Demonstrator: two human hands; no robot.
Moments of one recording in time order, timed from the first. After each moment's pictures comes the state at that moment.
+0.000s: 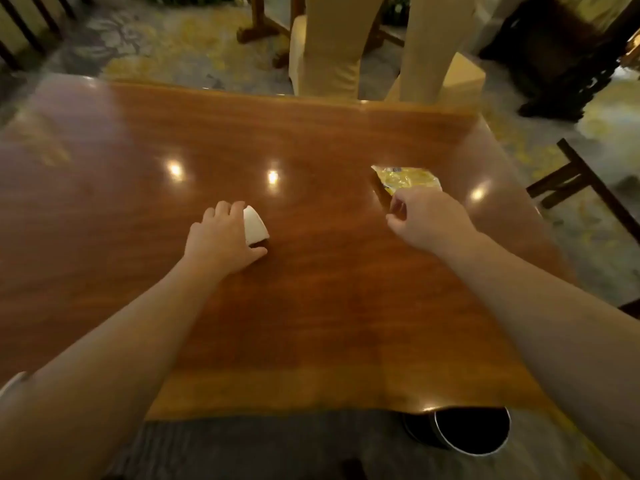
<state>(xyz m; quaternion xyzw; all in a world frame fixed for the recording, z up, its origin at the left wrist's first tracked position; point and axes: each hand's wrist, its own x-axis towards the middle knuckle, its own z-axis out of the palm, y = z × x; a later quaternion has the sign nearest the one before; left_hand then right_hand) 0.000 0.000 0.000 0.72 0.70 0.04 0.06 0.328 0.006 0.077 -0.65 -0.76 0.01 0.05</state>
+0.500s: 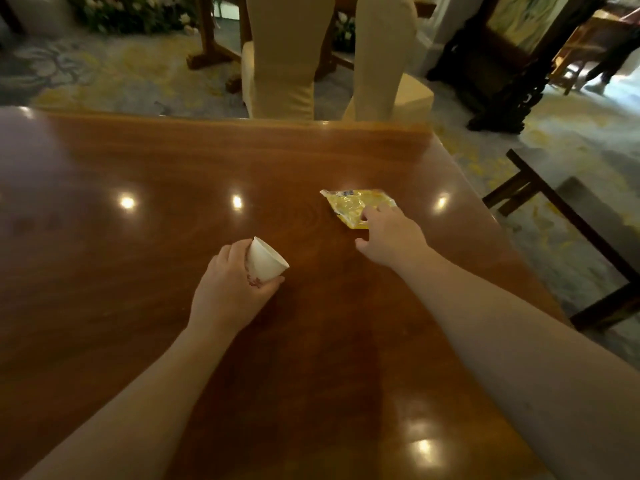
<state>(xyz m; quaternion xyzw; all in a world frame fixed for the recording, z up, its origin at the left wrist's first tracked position) 0.116 0.027 -0.055 0.70 0.63 0.29 0.15 0.393 0.083 0.005 -0.70 -0.71 0.01 -0.01</state>
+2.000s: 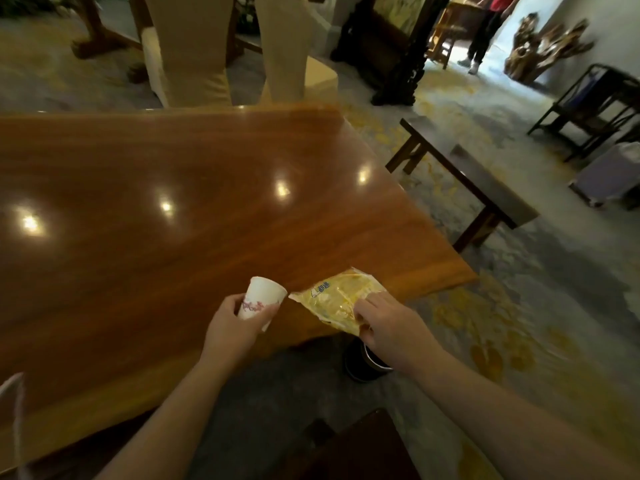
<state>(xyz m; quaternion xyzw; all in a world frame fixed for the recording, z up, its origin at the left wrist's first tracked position) 0.098 -0.178 -0.024 0.55 0.62 0.21 0.52 0.339 -0.296 0.070 -0.69 -0.72 0.05 0.03</state>
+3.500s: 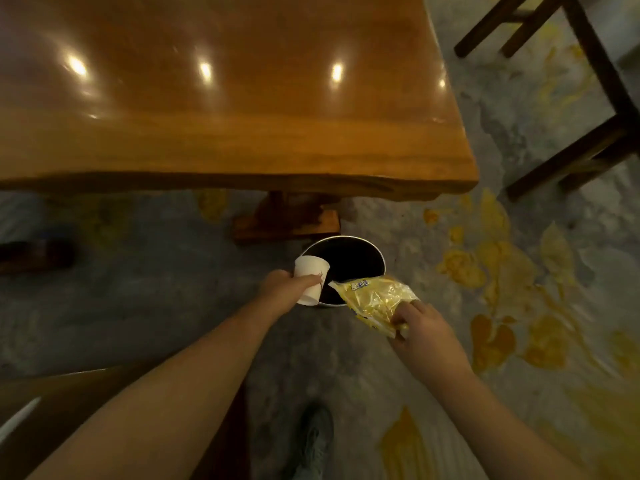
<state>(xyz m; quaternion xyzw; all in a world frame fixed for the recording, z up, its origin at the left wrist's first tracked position) 0.517 -0.319 -0.320 0.35 0.71 0.04 0.61 0.751 -0.434 -0.238 -0.72 -0.66 0.22 0.03</state>
